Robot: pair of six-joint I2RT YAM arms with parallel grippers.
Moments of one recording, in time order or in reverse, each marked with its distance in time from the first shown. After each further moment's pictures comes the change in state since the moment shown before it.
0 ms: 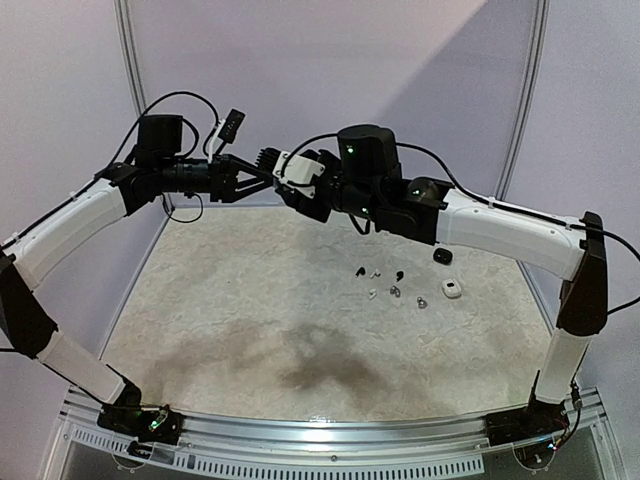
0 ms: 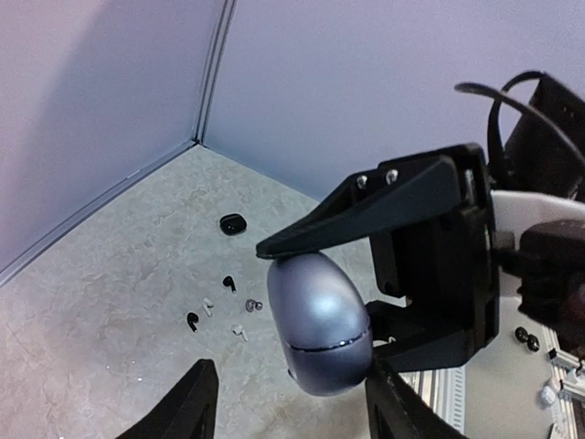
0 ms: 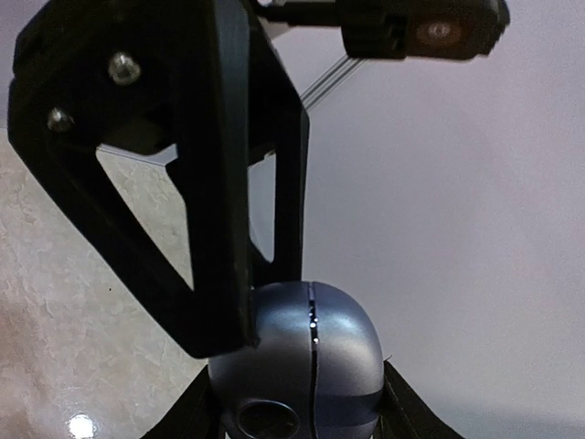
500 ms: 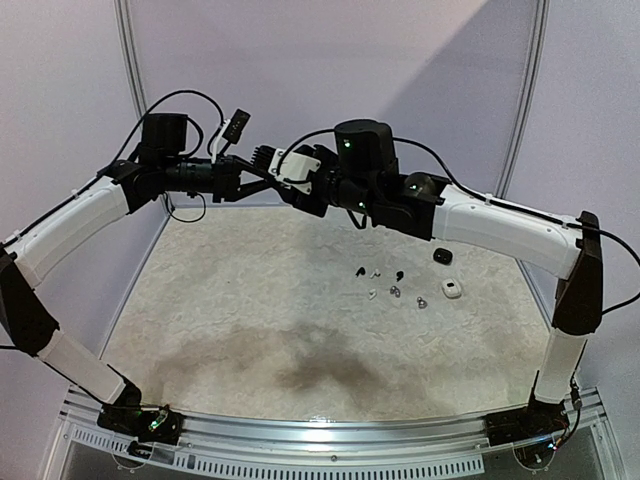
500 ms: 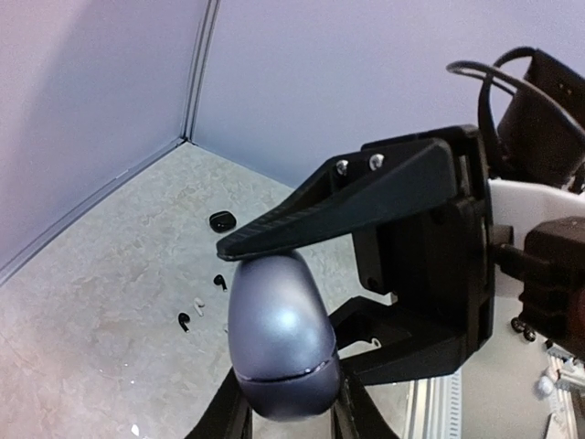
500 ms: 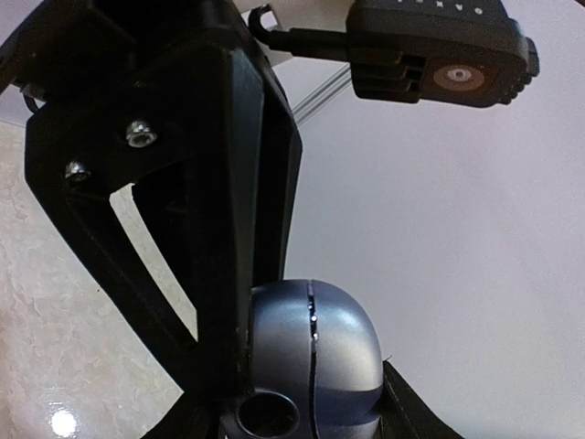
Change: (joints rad) left arm -0.023 0.020 0.028 -0.031 0.014 0.034; right arm 0.006 0.029 0.061 -0.015 -0.028 -0.057
